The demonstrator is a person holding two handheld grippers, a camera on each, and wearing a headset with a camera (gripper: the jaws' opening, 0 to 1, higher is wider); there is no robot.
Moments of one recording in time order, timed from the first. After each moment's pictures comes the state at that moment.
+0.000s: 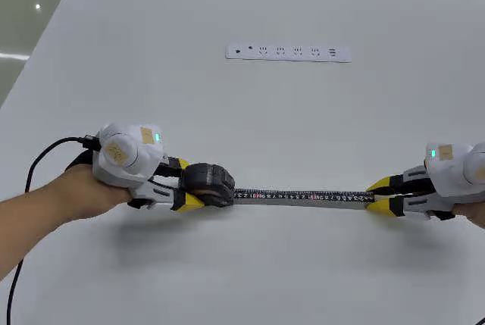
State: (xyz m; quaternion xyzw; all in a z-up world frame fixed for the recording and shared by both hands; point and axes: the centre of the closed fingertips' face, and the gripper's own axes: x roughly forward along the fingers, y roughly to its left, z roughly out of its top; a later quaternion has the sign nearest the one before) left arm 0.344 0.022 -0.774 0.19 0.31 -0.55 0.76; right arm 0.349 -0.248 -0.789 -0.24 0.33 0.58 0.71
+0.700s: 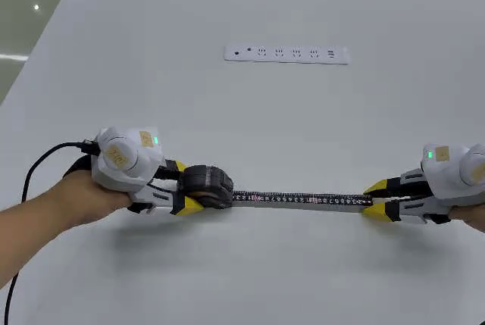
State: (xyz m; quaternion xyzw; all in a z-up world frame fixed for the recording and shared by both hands) left arm 0.344 0.023 -0.776 0.18 0.33 -0.53 0.76; right arm 0.346 -0.244 -0.788 -0.21 0.34 0.57 0.72
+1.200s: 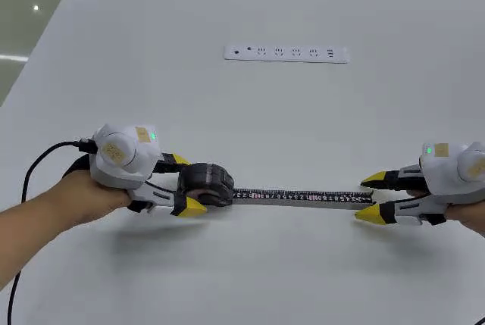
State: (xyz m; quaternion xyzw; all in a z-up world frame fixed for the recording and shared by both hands) left arm 0.346 0.023 -0.766 0.15 0.32 -0.52 0.78; right arm 0.346 -0.232 -0.781 -0.18 0.34 0.55 0.74
